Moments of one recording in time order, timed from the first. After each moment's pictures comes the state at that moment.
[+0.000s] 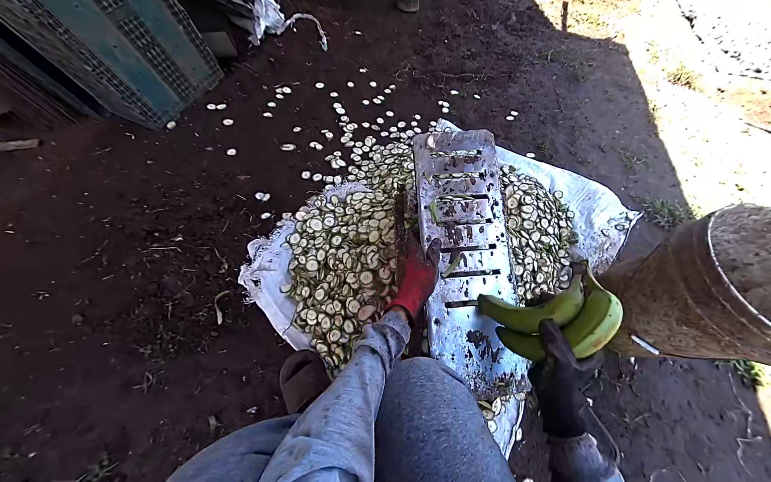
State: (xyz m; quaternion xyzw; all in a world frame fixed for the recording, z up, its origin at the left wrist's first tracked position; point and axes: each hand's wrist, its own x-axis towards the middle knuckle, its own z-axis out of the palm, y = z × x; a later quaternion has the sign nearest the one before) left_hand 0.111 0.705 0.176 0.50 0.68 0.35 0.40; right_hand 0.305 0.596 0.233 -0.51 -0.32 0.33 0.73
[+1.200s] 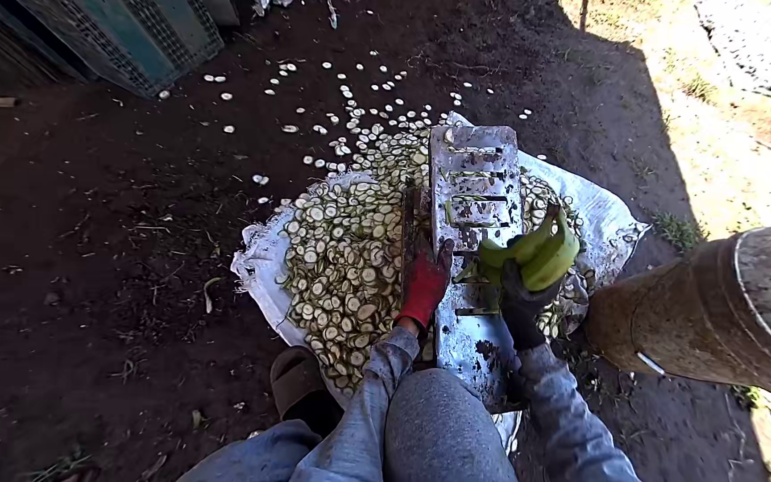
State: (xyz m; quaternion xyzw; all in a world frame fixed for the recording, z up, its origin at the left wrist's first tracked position) left_hand 0.117 0.715 0.168 0.47 0.70 0.37 0.39; right_hand 0.255 0.703 0.202 -0.49 -0.47 0.26 0.69
